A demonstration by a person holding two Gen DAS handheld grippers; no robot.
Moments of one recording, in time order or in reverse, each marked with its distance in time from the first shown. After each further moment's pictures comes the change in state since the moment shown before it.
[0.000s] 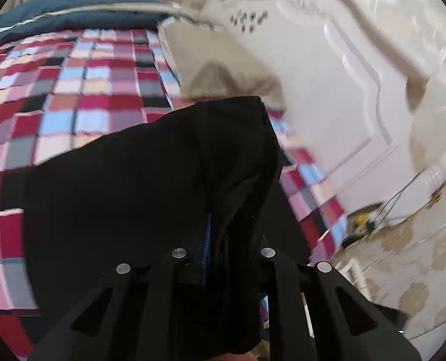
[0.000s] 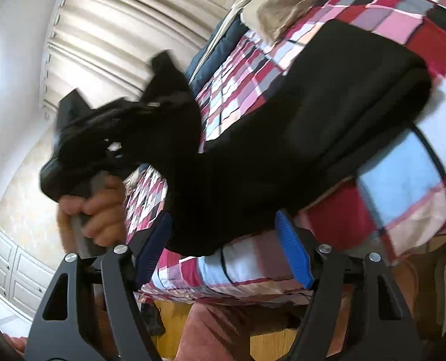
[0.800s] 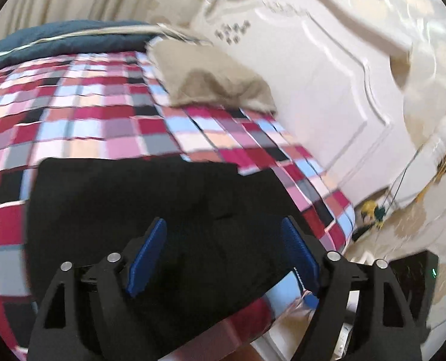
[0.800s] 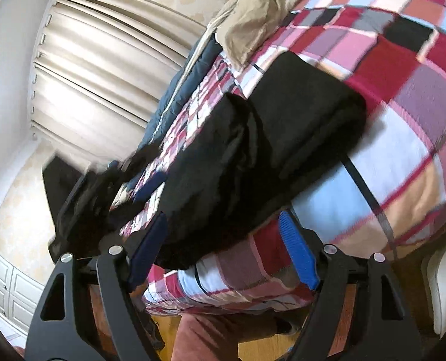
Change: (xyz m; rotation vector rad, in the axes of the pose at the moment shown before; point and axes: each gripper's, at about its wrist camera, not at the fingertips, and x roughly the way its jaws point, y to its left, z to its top) left arm -0.020 0.000 -0.042 0.070 -0.161 0.025; right arm -0.036 -0.024 0.038 0.031 -0.062 -0.054
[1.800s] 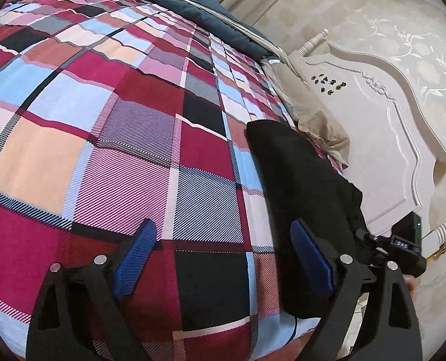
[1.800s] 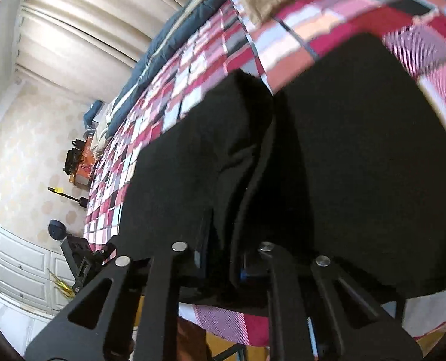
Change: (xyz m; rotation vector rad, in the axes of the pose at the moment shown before) left arm -0.067 0.218 -0.084 -0.410 -0.089 0.069; right arm 0.106 0.015 0.068 -0.174 0.269 -0.109
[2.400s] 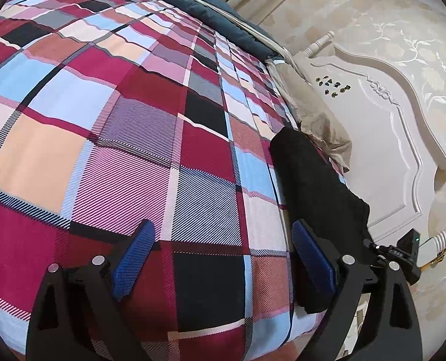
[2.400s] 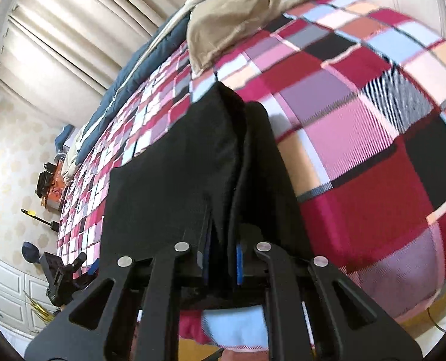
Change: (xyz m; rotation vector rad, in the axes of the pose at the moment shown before) left arm 0.000 0.002 0.002 -0.037 0.010 0.006; right arm -0.048 -0.078 0.012 0.081 -0.092 -0.112
